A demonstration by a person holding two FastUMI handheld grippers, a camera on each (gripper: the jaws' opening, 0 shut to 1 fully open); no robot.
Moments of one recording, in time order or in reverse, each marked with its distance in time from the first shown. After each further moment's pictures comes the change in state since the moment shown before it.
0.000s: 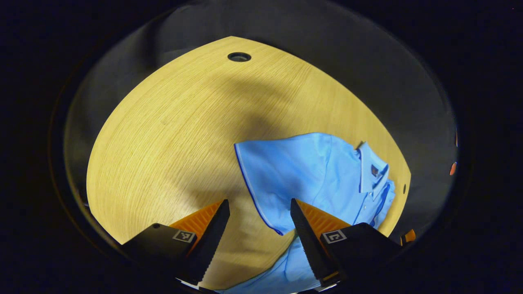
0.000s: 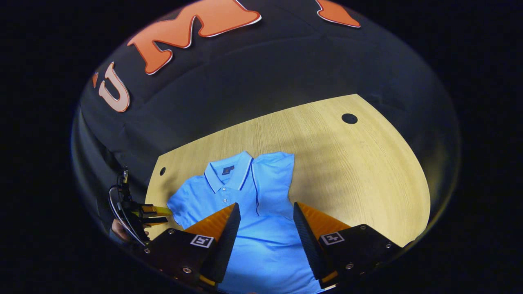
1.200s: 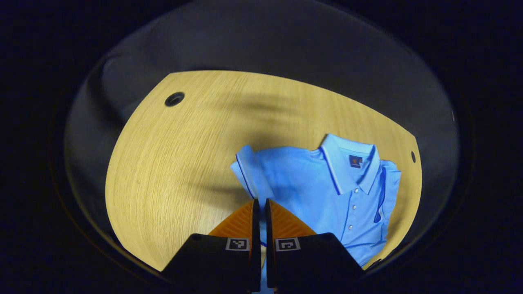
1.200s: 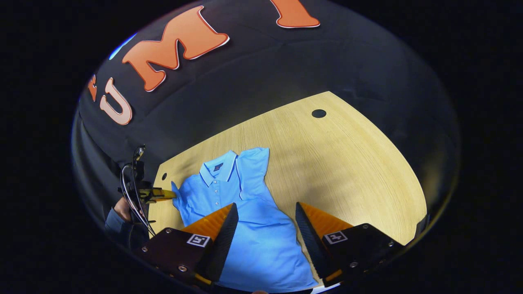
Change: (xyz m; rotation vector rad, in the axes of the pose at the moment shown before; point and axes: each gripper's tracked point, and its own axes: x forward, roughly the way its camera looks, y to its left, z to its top) left arm 0.047 -0.169 0.198 0.390 -0.110 -0.004; right arm -0.068 -0.053 -0.032 0.102 -0.061 -0.015
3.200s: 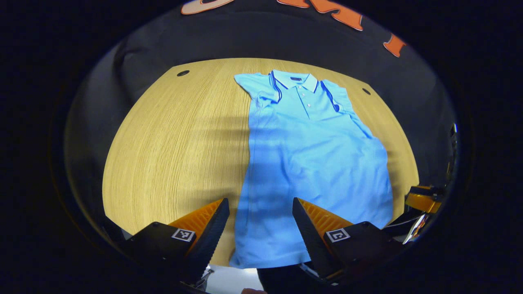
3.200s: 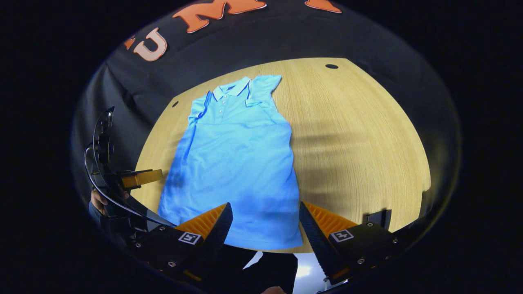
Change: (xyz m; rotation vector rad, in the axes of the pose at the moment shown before) left arm -0.132 0.001 -0.281 0.165 -0.036 -0.044; right arm -0.061 -0.045 -0.222 -0.244 0.272 0.061
